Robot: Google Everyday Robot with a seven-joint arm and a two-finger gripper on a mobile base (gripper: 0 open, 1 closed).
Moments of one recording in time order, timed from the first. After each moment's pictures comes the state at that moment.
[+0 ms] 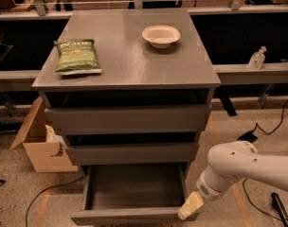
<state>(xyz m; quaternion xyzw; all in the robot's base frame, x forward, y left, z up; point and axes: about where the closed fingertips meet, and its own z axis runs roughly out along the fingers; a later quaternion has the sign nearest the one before) 0.398 -0.196 0.495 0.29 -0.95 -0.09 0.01</state>
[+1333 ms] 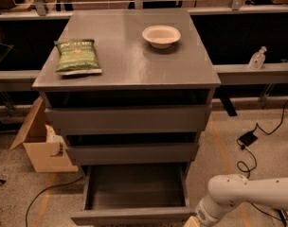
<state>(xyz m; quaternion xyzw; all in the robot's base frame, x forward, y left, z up) 0.354 -0.204 0.361 0.23 -0.96 -0.15 0.05</state>
